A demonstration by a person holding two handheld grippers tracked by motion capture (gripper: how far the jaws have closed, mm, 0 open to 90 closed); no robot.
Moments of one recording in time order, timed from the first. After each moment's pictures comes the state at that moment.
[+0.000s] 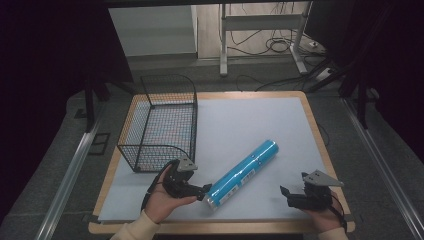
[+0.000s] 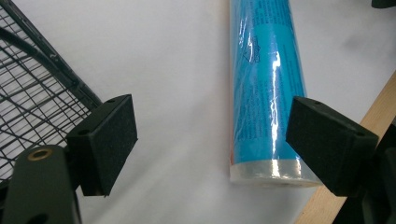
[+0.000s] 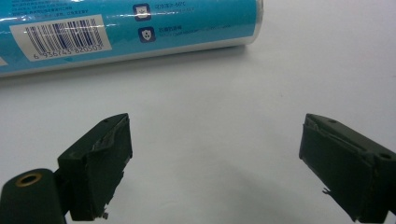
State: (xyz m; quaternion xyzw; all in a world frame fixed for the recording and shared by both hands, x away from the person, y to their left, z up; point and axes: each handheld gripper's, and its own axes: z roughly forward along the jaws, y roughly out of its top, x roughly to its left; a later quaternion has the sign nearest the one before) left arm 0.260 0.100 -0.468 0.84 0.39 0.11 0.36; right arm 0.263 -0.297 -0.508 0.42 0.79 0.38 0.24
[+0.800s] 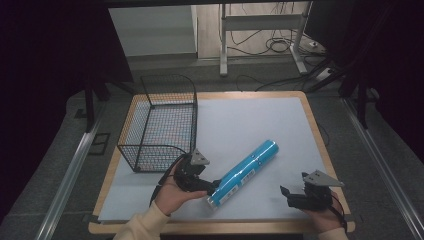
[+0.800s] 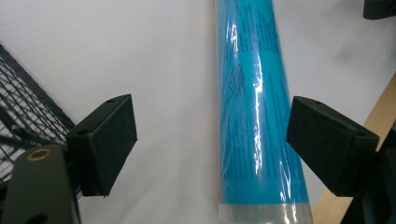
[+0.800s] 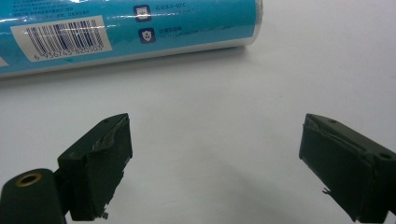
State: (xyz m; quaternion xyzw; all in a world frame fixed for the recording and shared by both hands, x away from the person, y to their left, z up) left arm 0.278 0.073 -0.456 0.85 0.37 0.11 0.35; right arm 0.262 -0.296 -0.508 0.42 0.79 0.38 0.24
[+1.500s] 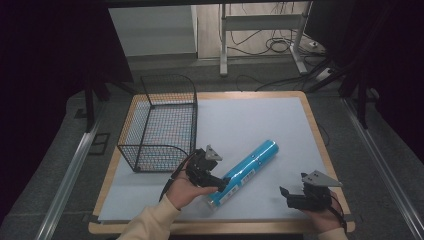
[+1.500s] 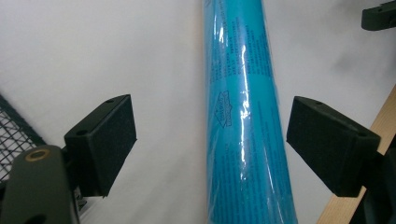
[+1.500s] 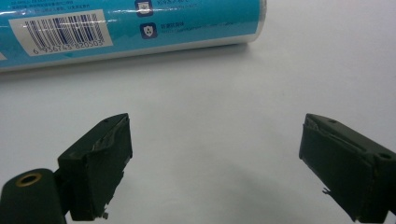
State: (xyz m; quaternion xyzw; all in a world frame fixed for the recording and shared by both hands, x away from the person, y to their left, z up) left arm 0.291 0.044 -0.454 0.87 0.36 0.10 0.33; right arm 0.262 -0.295 -0.509 0.41 0.79 0.38 0.24
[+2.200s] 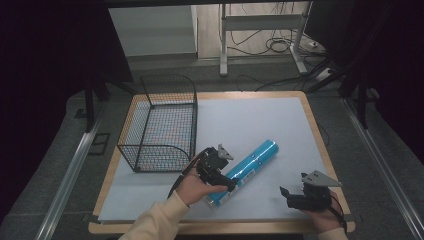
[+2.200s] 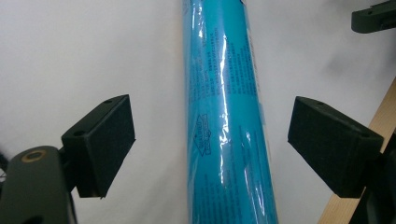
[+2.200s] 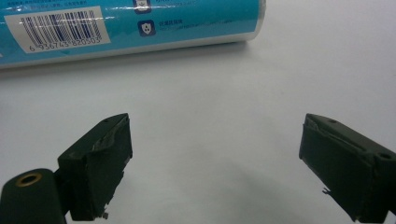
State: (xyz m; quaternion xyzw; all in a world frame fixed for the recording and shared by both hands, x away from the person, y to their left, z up) left arm 0.300 0.018 -0.454 0.88 0.34 0.09 0.32; right arm 0.262 -0.295 -0.510 0.41 0.79 0.37 0.24
